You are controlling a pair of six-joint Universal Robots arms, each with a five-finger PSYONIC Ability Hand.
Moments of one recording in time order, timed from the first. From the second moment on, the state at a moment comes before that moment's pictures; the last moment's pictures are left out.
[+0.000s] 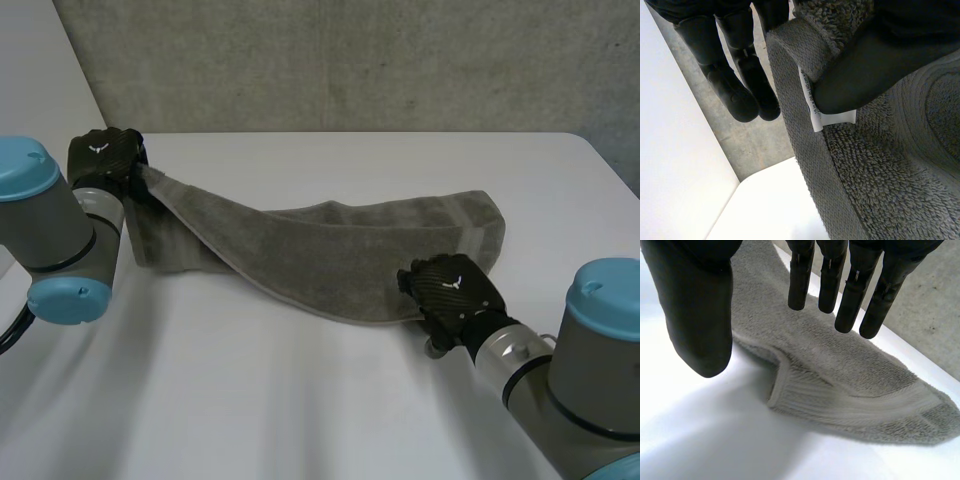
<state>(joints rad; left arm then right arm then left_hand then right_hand) 4.48 -2.12 -1.37 3.51 -1.69 3.27 2.03 -1.26 1.86 -0.26 1.42 2.78 1.49 1.51 1.55 1.52 1.51 0.49 0.50 0.50 0.50 0.31</state>
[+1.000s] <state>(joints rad) 4.46 -2.11 -1.39 3.51 -1.69 3.27 1.95 -1.02 1.56 -0.17 1.60 2.60 1.49 1.51 1.55 1.52 1.51 1.33 1.31 1.31 1.31 1.14</state>
